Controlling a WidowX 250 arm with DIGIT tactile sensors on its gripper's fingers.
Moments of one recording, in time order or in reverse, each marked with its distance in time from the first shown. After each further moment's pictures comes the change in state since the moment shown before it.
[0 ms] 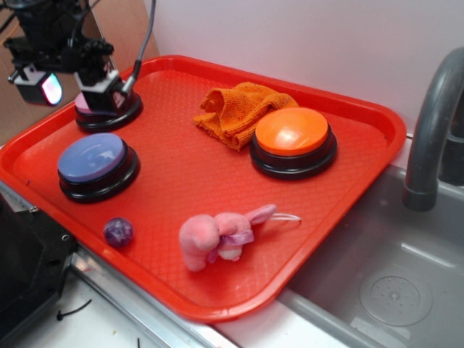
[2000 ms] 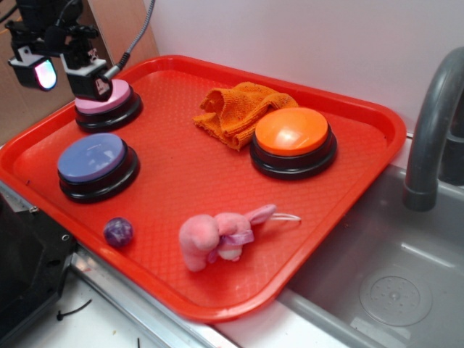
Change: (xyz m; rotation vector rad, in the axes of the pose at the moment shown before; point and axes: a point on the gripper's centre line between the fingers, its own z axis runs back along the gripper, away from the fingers) arm 0.018 0.013 0.022 -0.035 0.100 -0.170
